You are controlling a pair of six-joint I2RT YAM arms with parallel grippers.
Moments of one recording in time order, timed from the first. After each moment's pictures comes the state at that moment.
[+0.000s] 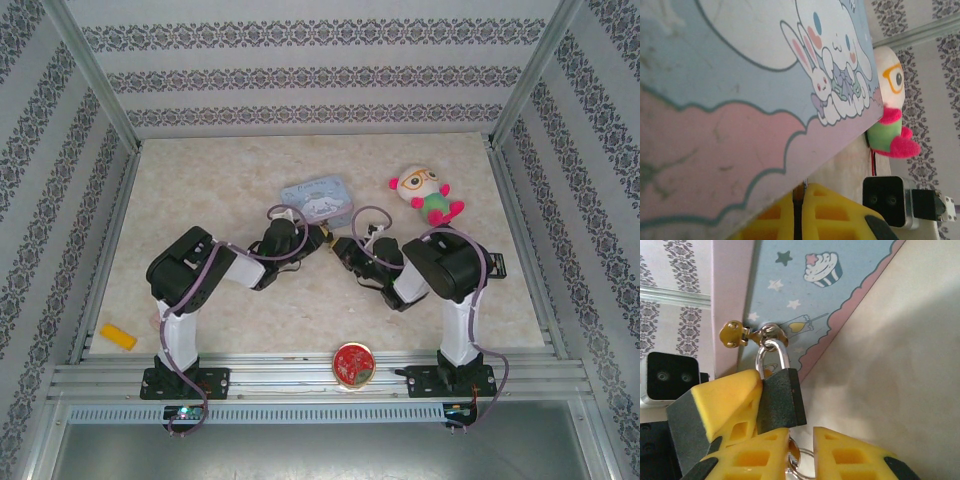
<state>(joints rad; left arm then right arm) -0.60 1.95 0.77 0.79 0.14 -1.08 0.51 1.99 0.45 1.25 -0.31 1.28</state>
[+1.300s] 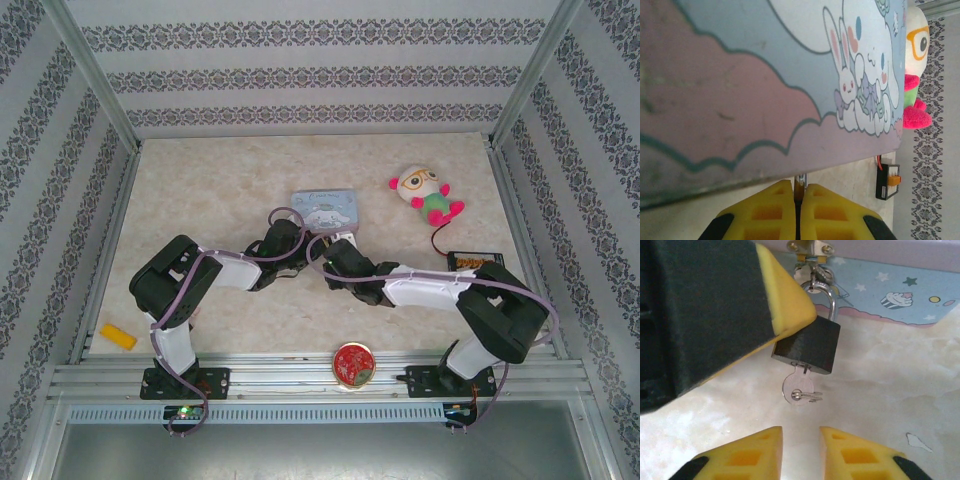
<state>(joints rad) -0.63 1.83 0.77 0.53 0.20 -1.16 0.86 1.56 0.74 -0.06 0.25 0.54</state>
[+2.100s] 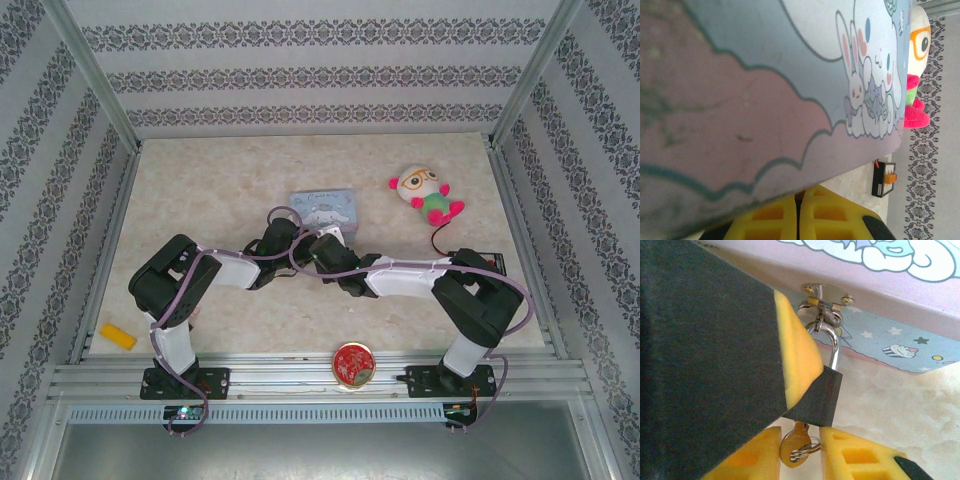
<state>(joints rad) -0.61 1.83 0.77 0.52 0.24 -1.18 0.87 1.70 0.87 -0.10 0.36 0.41</state>
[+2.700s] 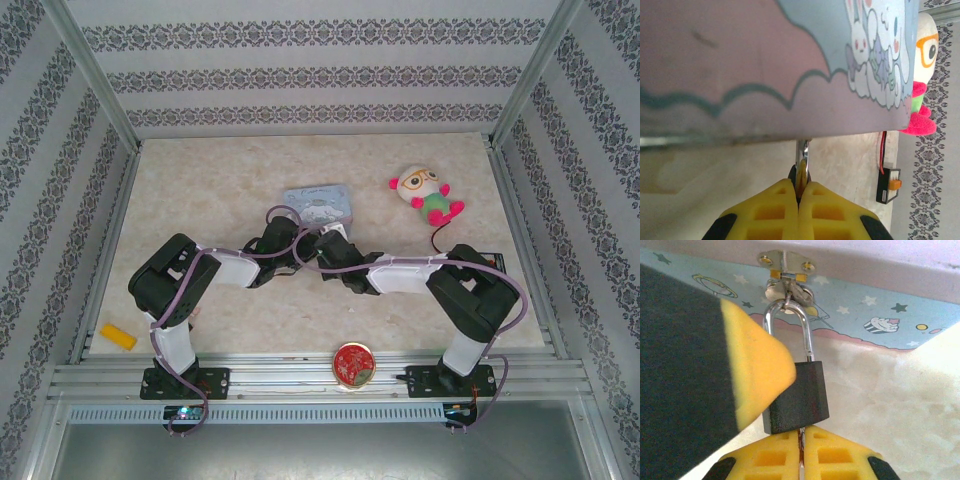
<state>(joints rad) -0.60 1.83 0.79 0.48 0.23 -1.18 0.81 1.72 0.83 0.02 0.29 0.41</state>
